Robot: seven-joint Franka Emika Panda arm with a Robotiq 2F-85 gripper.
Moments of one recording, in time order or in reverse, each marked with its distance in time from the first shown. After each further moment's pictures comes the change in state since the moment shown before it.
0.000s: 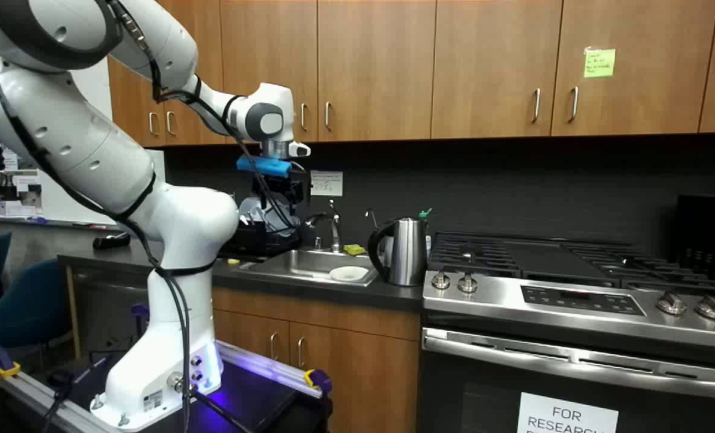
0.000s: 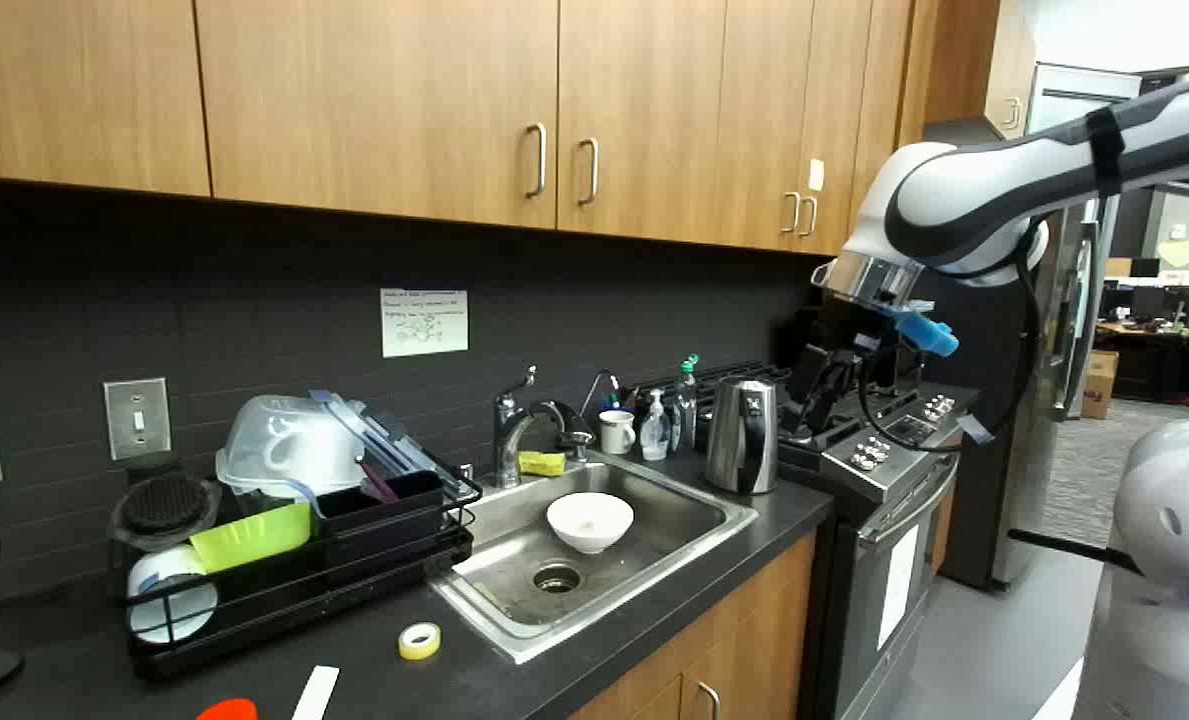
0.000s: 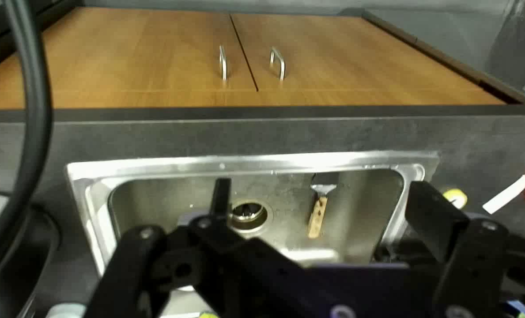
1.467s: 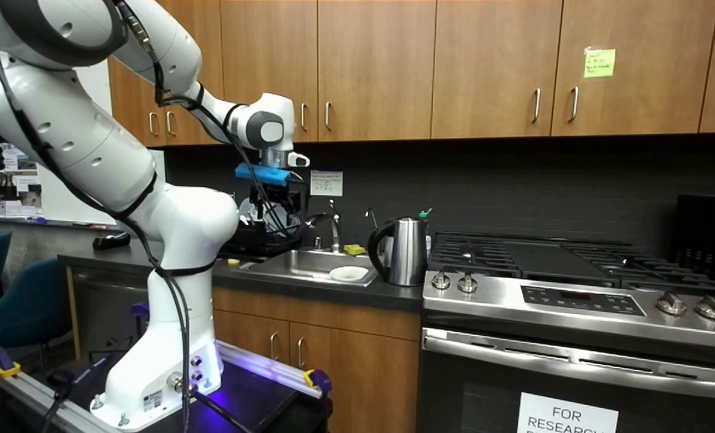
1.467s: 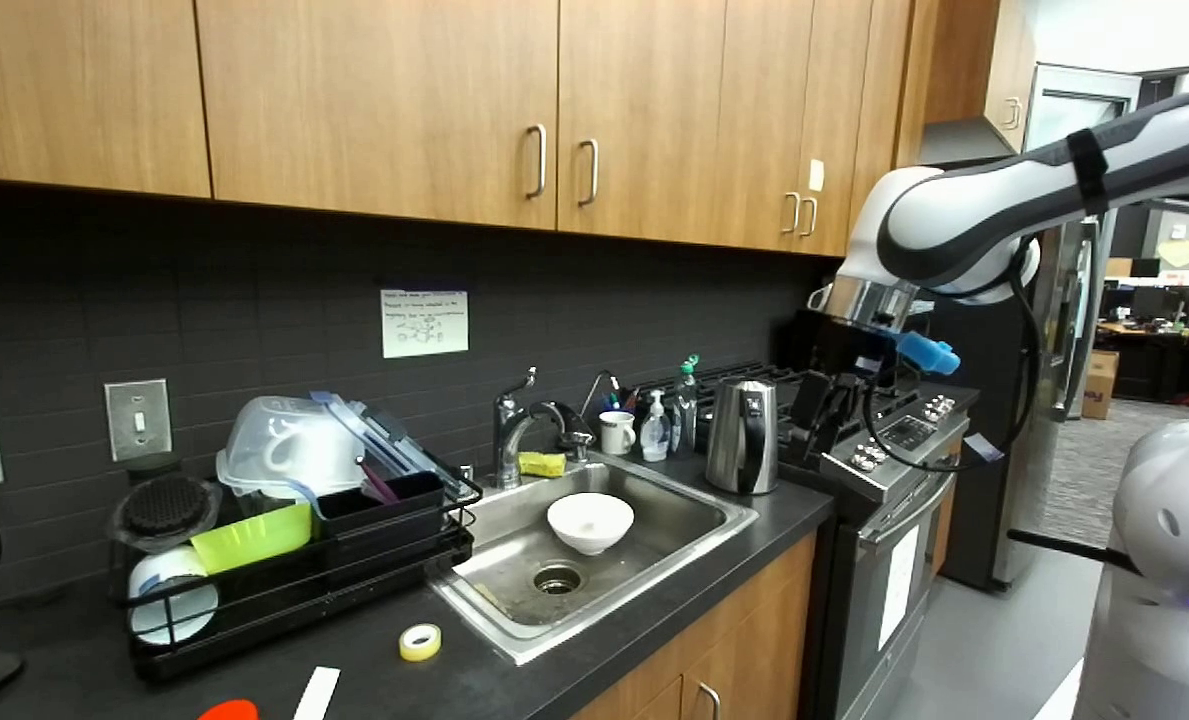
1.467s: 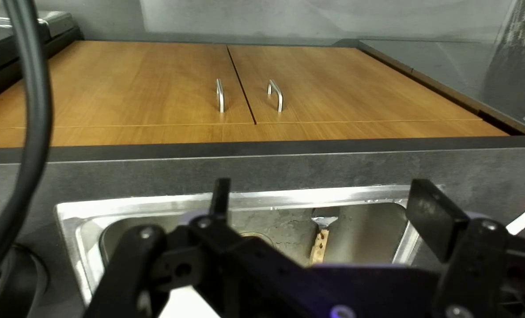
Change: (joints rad) arm -0.001 0.027 0.002 -0.029 -0.002 -0.012 0.000
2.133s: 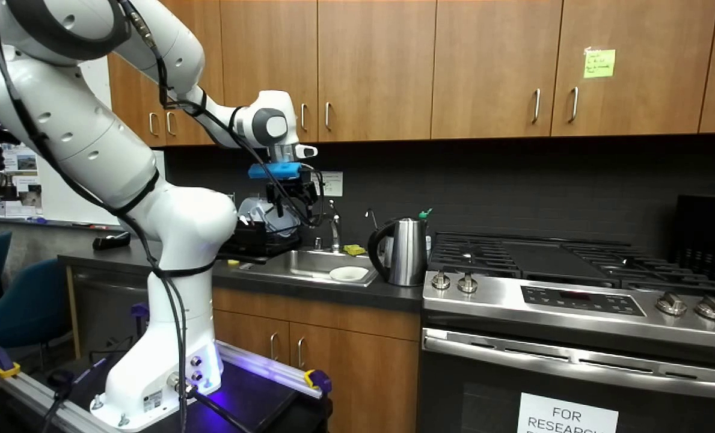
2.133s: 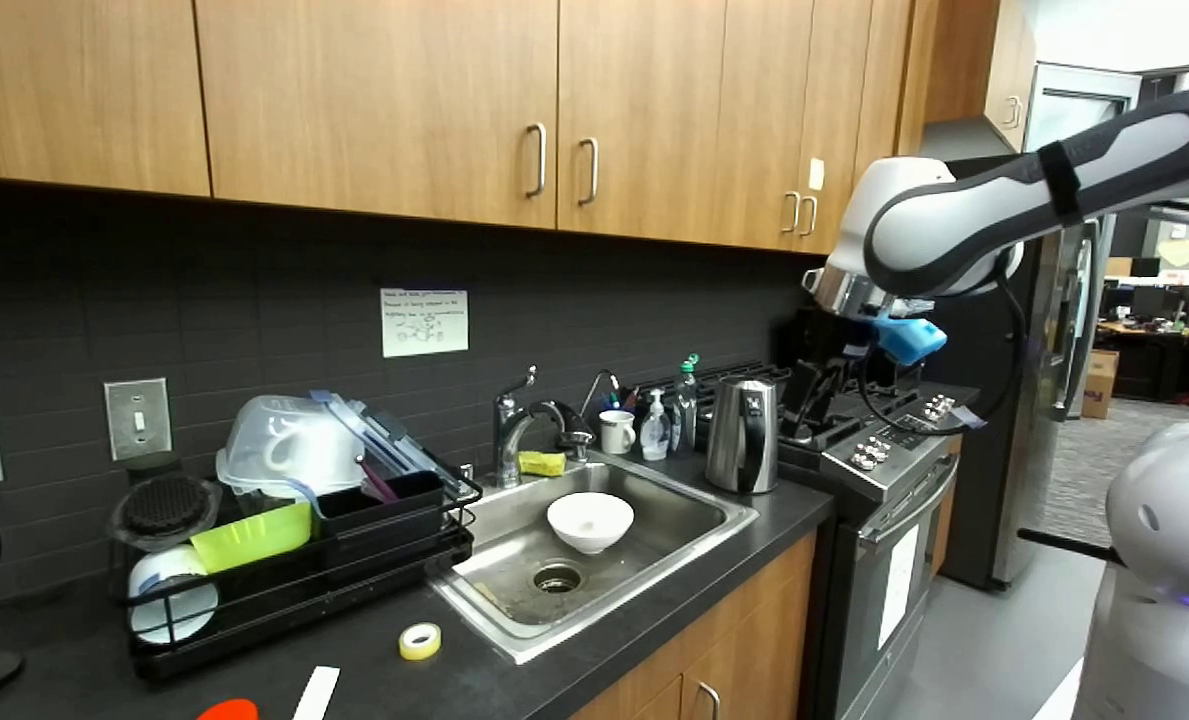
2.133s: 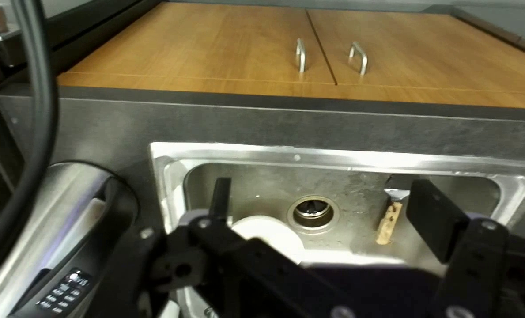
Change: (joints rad) arm -0.073 0.067 0.047 0.040 -0.165 0.136 0.042
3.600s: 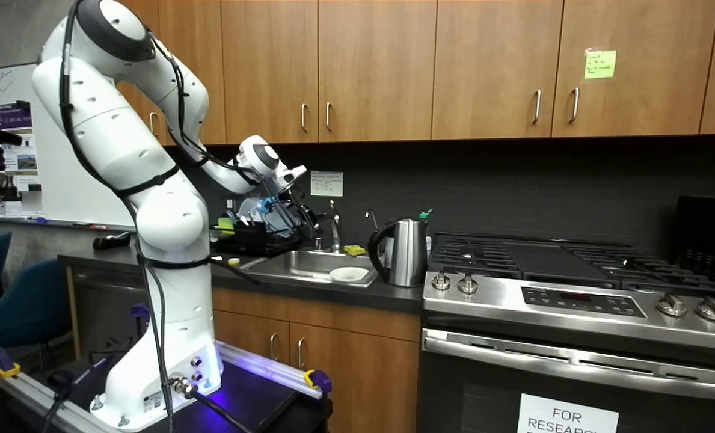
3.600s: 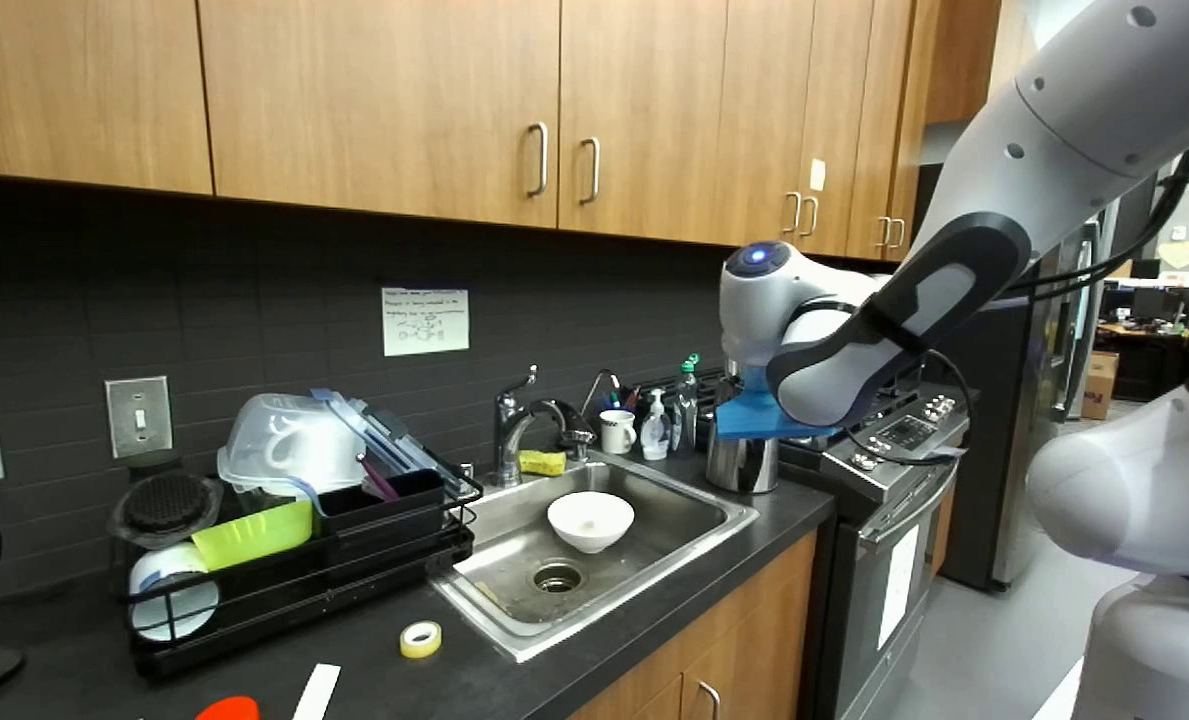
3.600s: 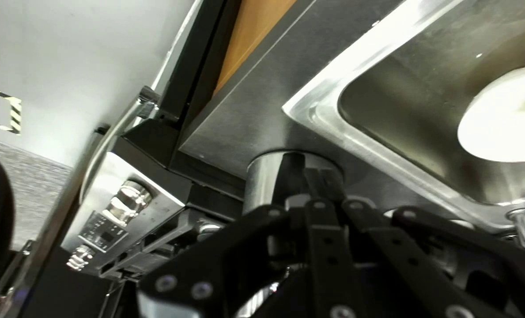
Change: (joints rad) arm -0.719 0.260 0.900 0.098 -0.318 0.307 1.382
